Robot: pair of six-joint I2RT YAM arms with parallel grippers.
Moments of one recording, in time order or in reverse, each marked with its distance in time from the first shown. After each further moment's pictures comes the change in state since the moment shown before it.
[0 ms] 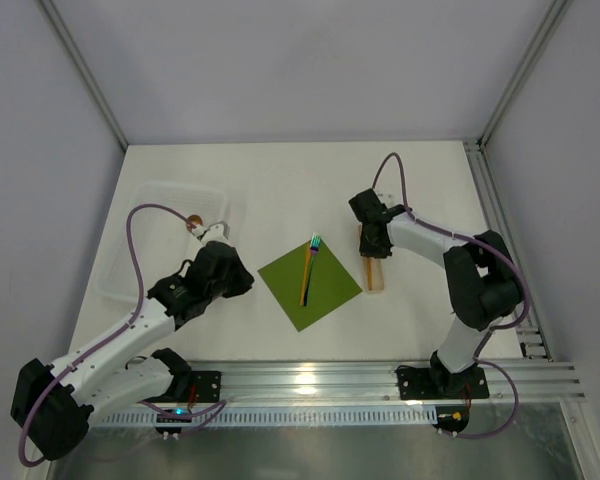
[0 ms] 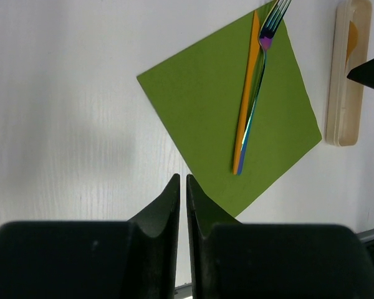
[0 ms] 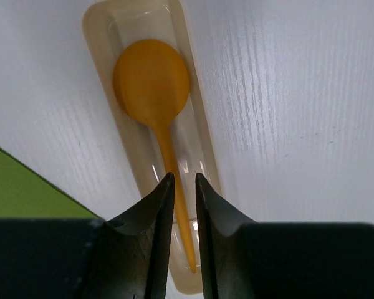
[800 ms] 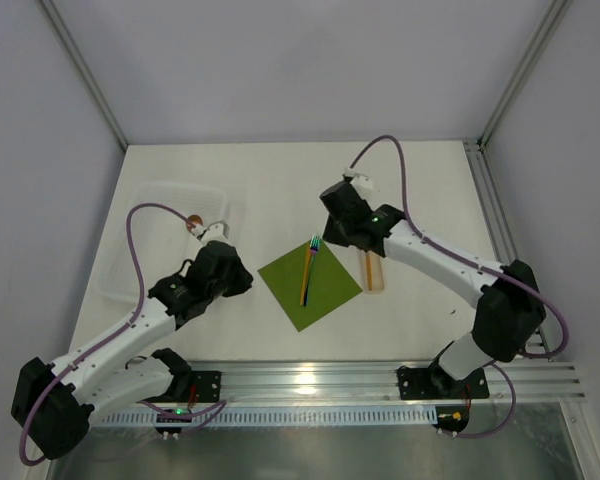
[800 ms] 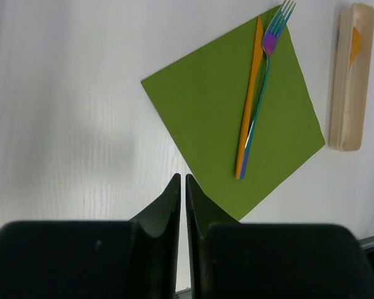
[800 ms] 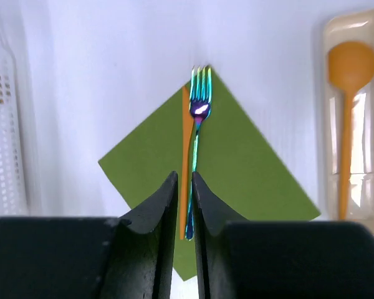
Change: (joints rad) left arm 0.000 0.007 0.000 0.007 -0.021 0.002; right arm 0.285 -0.137 0.164 0.003 0.007 0.262
